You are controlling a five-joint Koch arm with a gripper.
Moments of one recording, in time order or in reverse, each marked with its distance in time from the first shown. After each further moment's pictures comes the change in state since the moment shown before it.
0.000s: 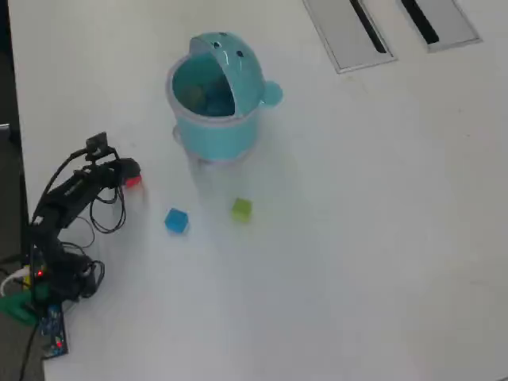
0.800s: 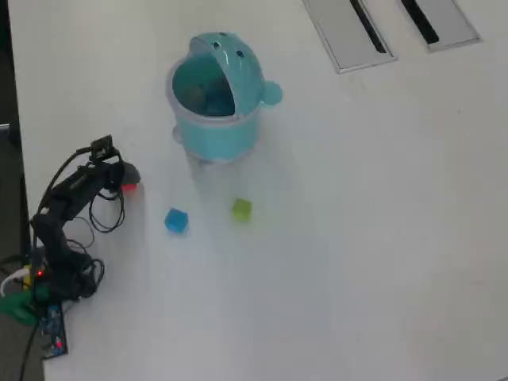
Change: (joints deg) arm -0.4 -5.0 -4.2 9.4 1.6
